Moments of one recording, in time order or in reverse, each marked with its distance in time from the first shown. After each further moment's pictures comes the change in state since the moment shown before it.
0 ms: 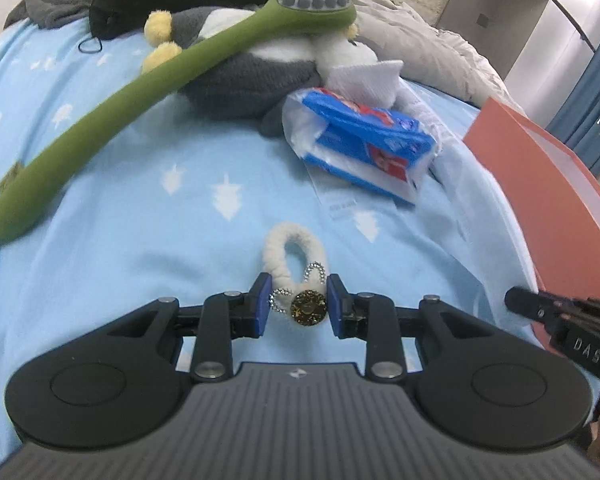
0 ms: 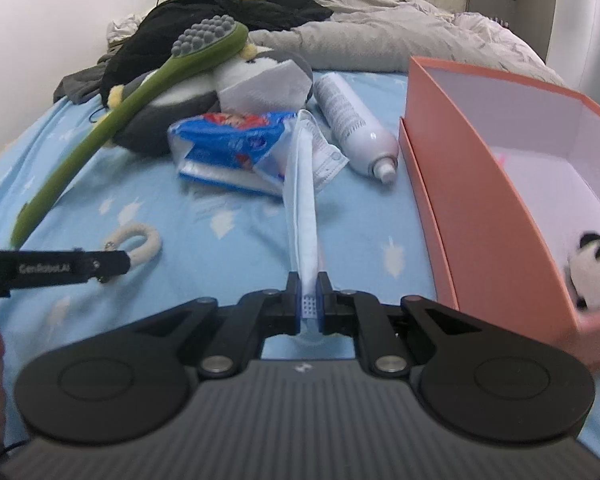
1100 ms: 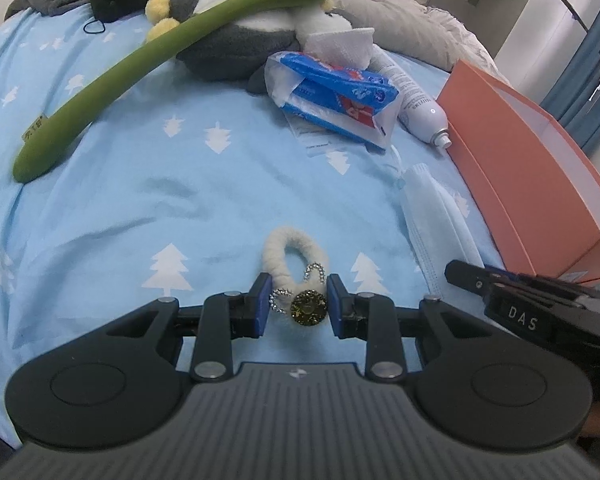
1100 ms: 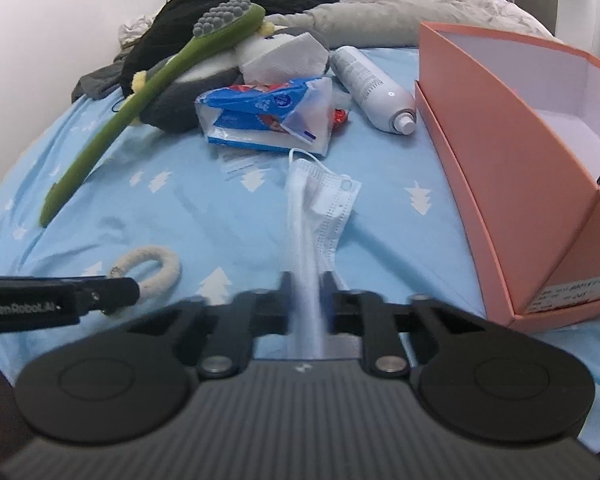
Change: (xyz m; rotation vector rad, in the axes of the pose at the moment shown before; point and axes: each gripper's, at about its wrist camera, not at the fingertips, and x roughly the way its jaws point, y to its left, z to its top) left arm -0.042 -0.016 -0.039 0.034 0.057 -0.001; right arm -0.004 0.003 -0.033 0.061 0.018 0.083
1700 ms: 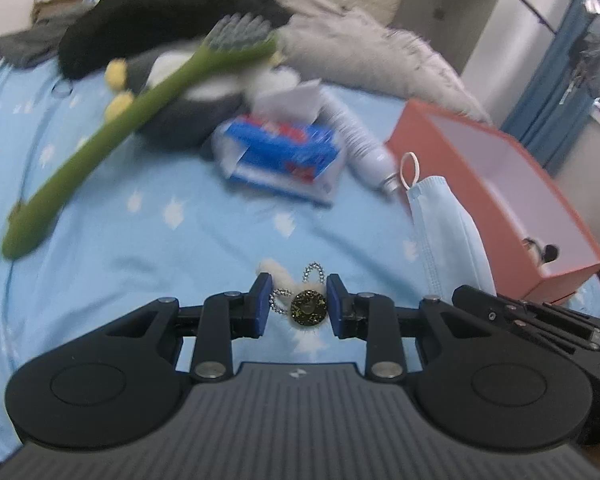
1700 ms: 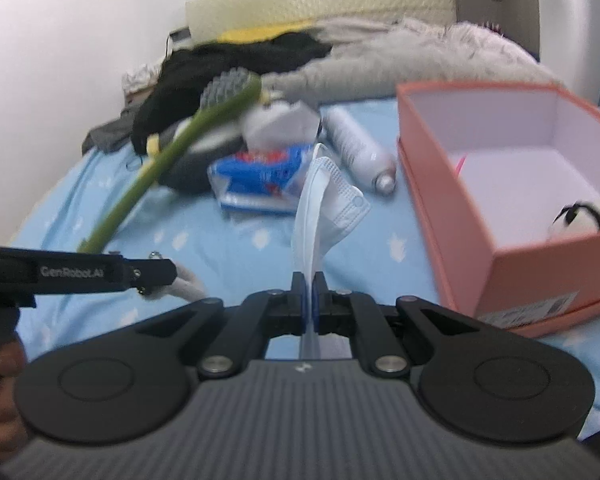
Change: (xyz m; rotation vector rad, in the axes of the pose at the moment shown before) left arm -0.041 -0.042 0.040 0.073 -0.083 -0.064; right arm -0.071 -0.008 0.020 0.043 -0.140 0.010
